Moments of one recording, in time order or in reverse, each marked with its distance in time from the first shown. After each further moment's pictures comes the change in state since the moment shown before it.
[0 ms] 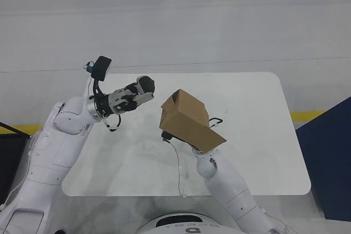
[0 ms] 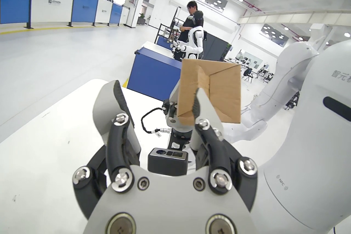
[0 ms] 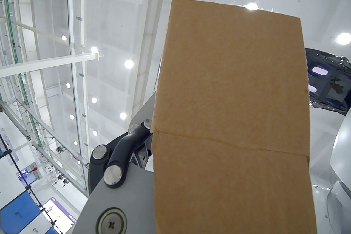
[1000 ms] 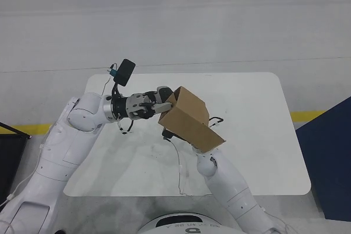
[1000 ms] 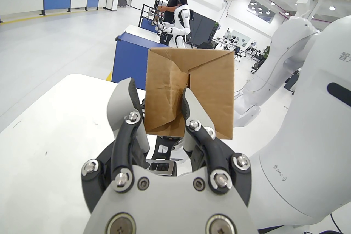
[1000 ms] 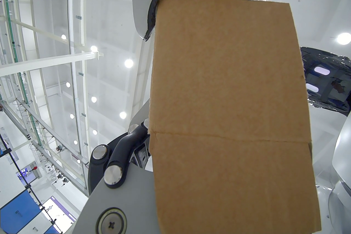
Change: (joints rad) left arm -0.059 -0.025 0.111 -0.035 0.017 -0.046 -0.055; right arm 0.009 0.002 0.003 0.004 0.010 0.002 -0.002
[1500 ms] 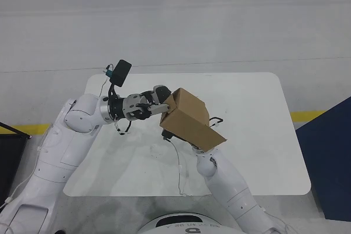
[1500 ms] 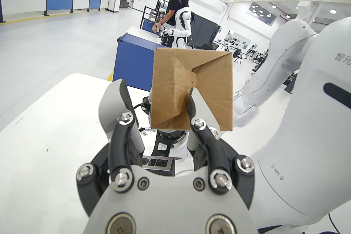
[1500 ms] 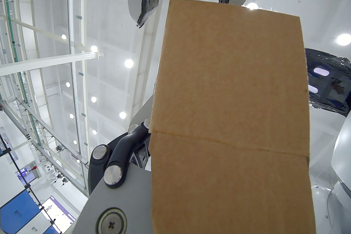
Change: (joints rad) left arm 0.022 0.007 -0.028 -0.014 -0.016 0.000 -0.017; right arm 0.002 0.000 -0.004 0.005 -0.004 -0.006 0.006
